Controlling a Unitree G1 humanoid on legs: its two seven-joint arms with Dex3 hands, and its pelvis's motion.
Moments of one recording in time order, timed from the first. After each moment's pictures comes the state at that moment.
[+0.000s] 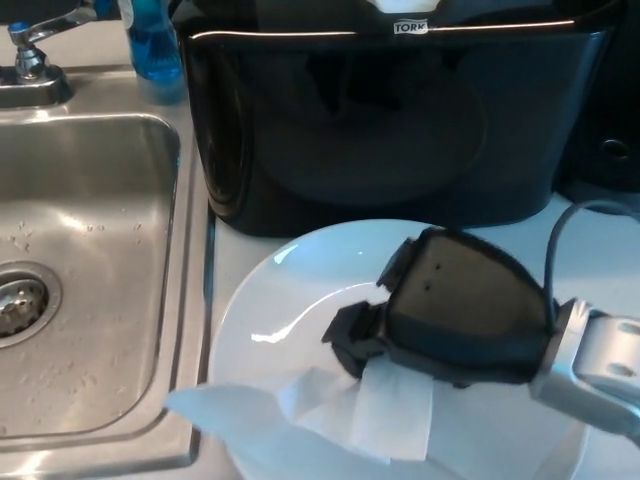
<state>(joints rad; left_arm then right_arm) 0.37 0.18 0.24 1.05 -0.06 -0.35 0.17 -0.41 -0.63 0.48 -0.28 -0.85 -0.37 0.15</state>
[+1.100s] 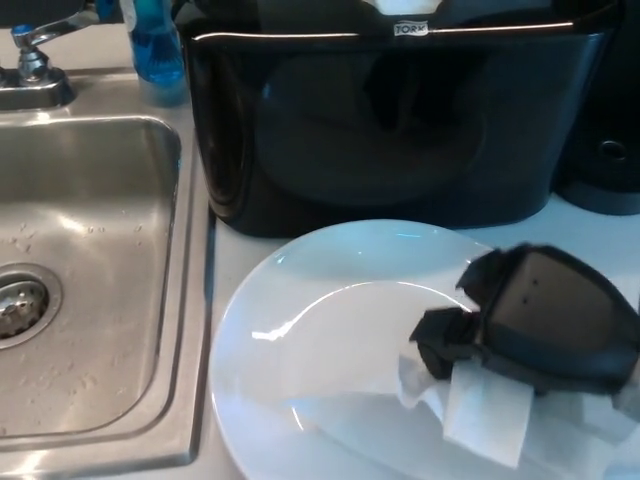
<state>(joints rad) 0.44 0.16 0.23 0.98 -0.06 -0.35 0.19 -0.33 -0.75 0.37 -0.10 -0.91 -0.55 -0.08</state>
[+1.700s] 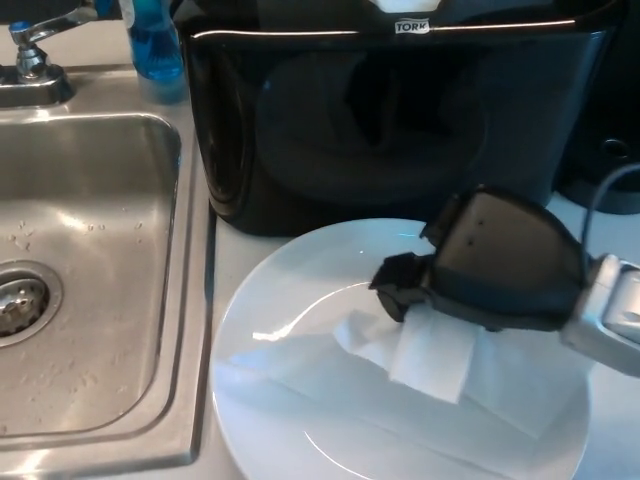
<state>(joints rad) 0.46 0.15 0.23 0.99 -0.06 -0.35 0.19 -0.54 -0.62 0.45 0.04 -0.98 -0.54 -0.05</state>
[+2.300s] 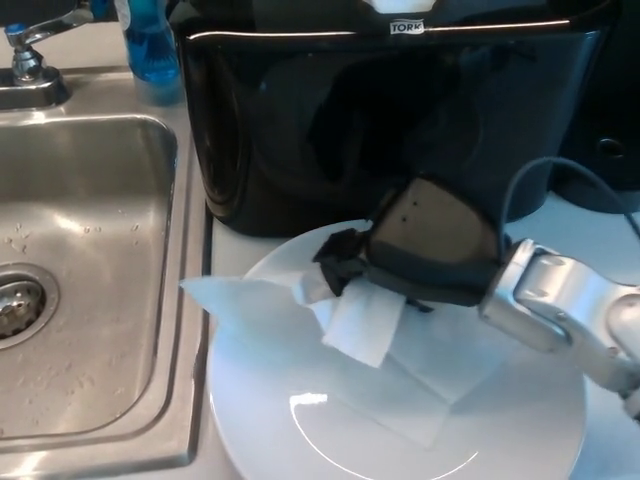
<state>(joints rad) 0.48 0.15 0.21 0.97 -0.05 -0.35 0.19 -0.65 -0.43 0.57 0.30 -1.04 -0.45 -0.19</state>
